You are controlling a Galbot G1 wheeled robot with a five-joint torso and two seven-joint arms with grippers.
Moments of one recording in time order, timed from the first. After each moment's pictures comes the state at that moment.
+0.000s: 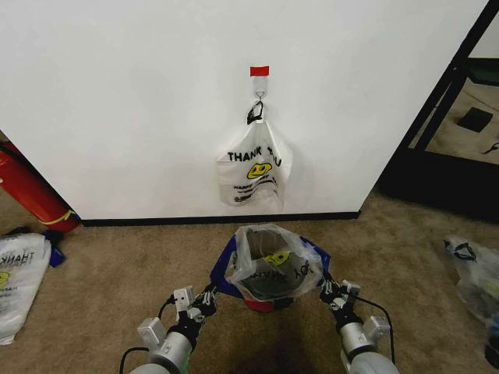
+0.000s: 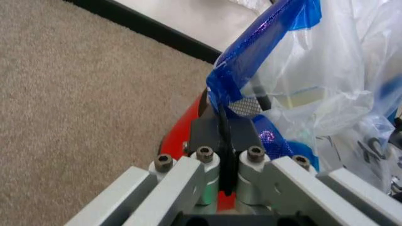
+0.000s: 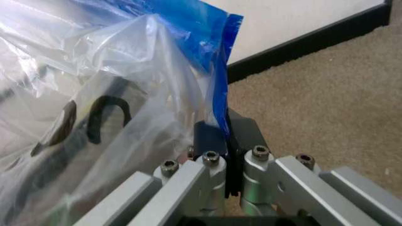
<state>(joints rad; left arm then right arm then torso) 1.58 -1.03 -0.18 -2.12 -0.90 0.03 -0.28 -1.50 1.27 0.37 1.76 0.64 0.14 0.01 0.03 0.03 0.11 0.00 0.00</state>
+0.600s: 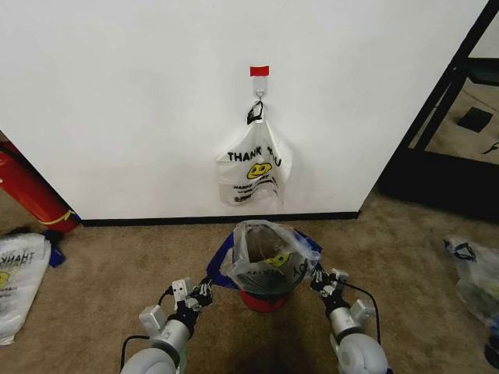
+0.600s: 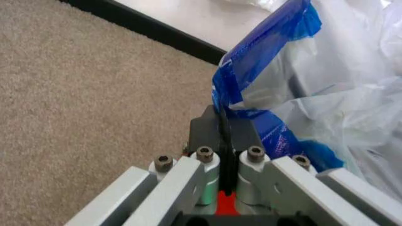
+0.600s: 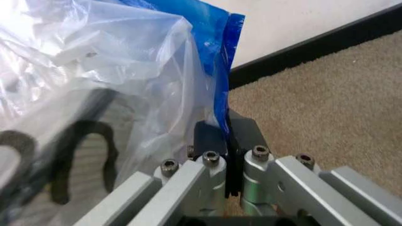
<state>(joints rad) 1.50 -1.03 -0.18 -2.04 -0.92 0.05 -0.29 -1.38 1.28 0.33 1.69 0.65 0.09 0.03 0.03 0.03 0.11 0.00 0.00</state>
